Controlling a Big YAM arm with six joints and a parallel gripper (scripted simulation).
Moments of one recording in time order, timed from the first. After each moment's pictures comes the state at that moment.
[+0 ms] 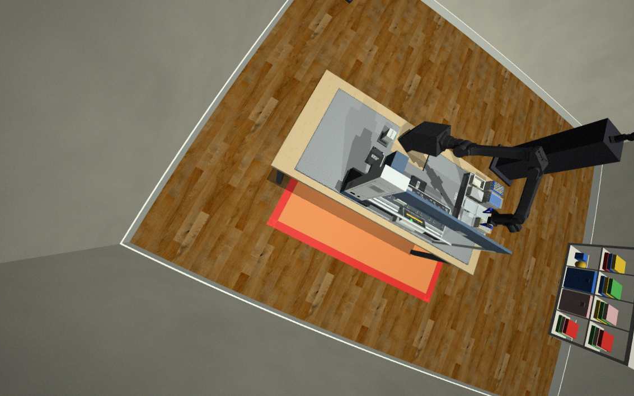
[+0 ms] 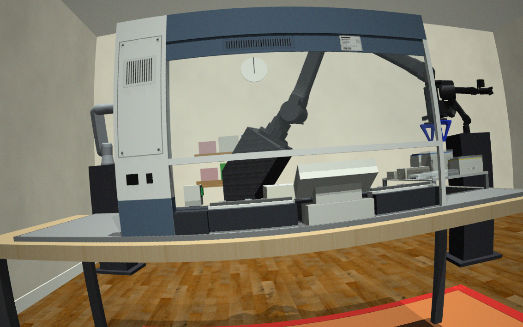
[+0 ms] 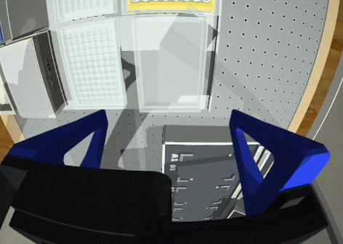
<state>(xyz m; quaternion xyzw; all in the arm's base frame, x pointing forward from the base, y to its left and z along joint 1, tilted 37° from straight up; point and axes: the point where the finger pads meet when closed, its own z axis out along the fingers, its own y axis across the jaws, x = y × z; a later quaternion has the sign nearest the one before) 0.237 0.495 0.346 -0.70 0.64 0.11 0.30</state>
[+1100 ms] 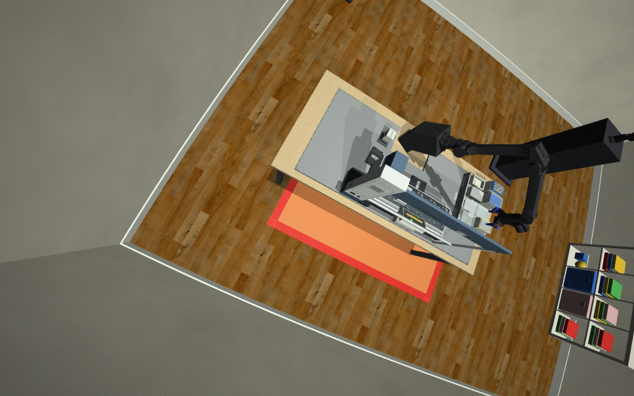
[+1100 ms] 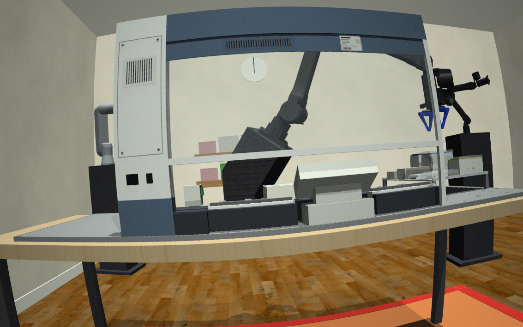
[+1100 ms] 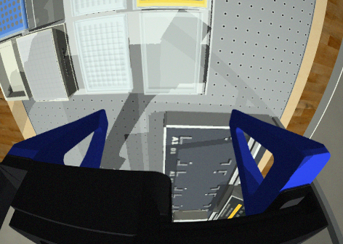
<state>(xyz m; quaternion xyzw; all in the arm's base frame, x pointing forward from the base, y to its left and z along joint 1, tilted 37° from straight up) 0.226 0.468 0.380 -0.70 0.64 0.10 0.30</state>
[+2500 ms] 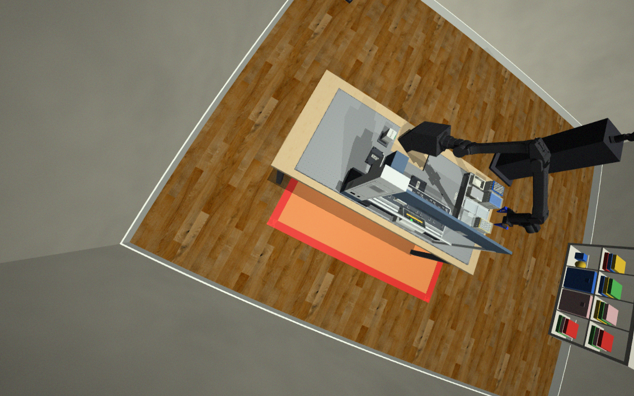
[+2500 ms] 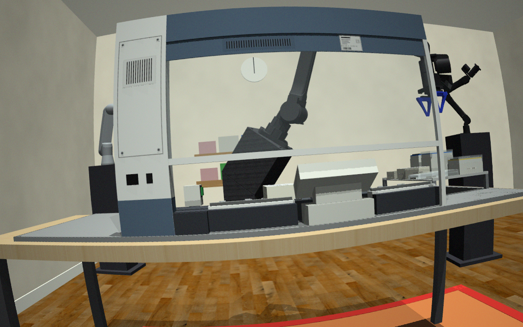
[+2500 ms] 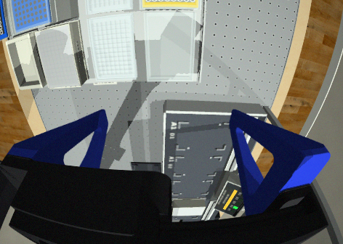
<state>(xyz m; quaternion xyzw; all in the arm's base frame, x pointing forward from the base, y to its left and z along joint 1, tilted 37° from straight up) 0.213 0.437 0.426 -0.70 0.64 0.11 0.30</state>
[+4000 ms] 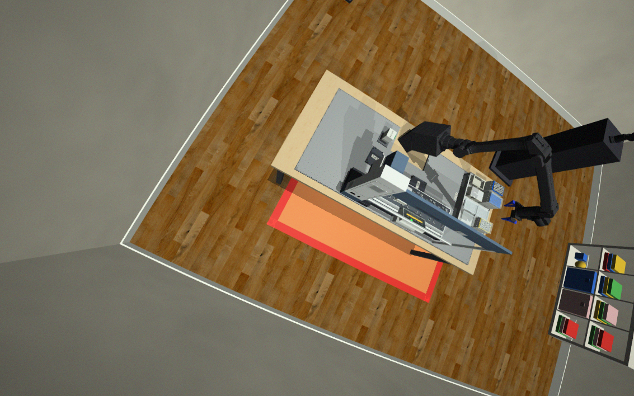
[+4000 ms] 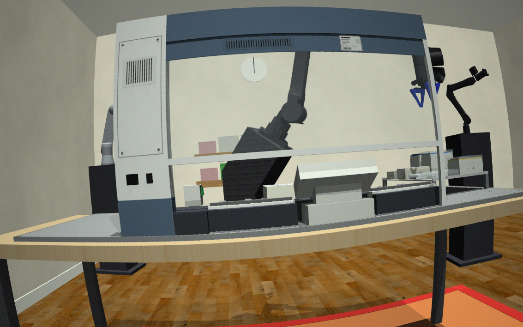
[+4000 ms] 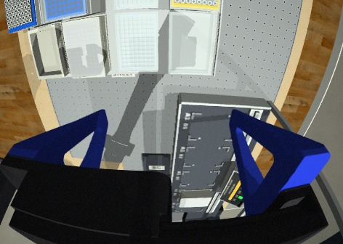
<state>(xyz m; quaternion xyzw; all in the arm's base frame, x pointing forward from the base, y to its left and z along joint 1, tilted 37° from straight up) 0.162 0.415 0.446 -0.70 0.63 0.10 0.31</state>
